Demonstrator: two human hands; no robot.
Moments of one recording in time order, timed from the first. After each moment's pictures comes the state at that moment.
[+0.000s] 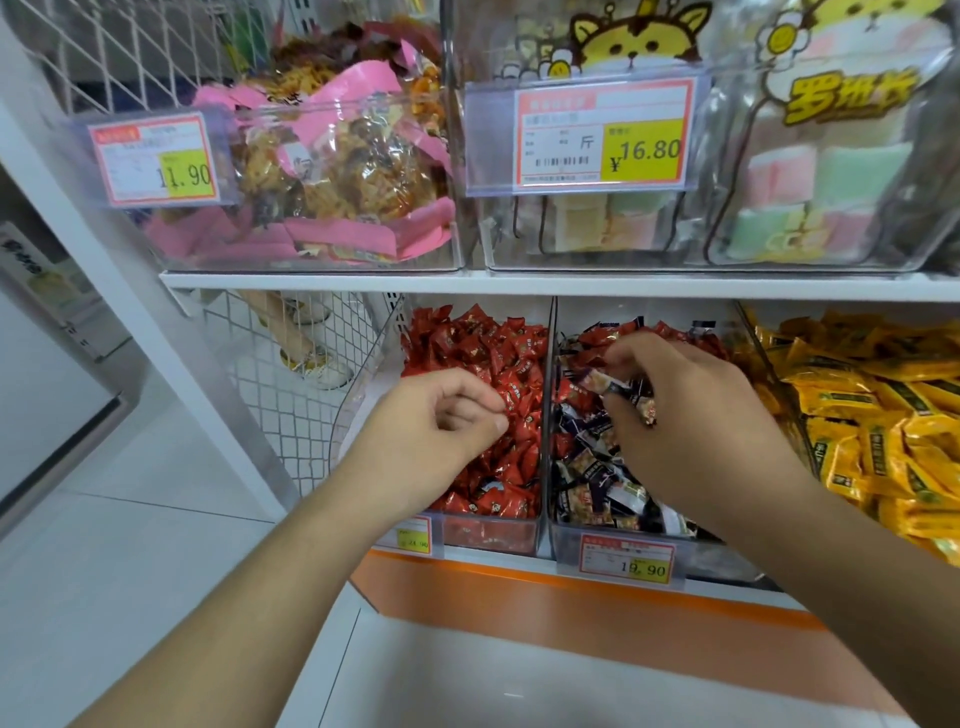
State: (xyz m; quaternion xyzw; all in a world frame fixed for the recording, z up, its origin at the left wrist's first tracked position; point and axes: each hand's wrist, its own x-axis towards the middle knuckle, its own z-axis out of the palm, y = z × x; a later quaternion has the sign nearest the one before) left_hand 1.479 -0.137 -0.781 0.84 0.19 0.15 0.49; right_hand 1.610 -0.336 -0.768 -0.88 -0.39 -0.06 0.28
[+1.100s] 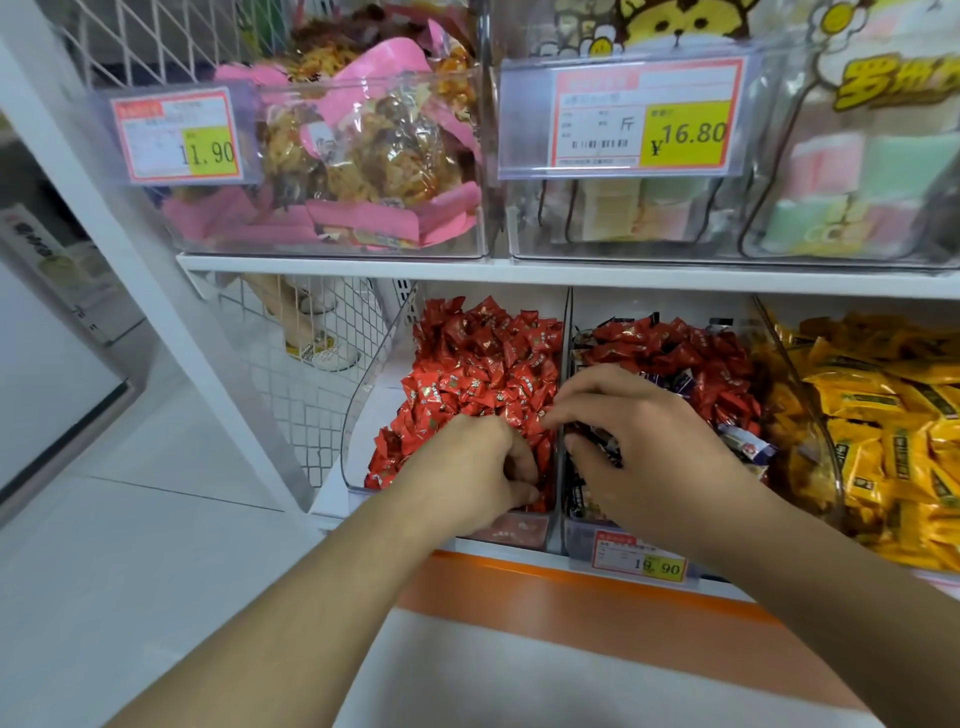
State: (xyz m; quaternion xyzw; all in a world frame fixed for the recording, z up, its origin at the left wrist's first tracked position) left_hand 1.496 -0.141 -0.817 0.95 0.18 -0.01 0.25; right_hand 1.598 -0.318 -0.793 -0.80 -0.52 -0.01 0.30
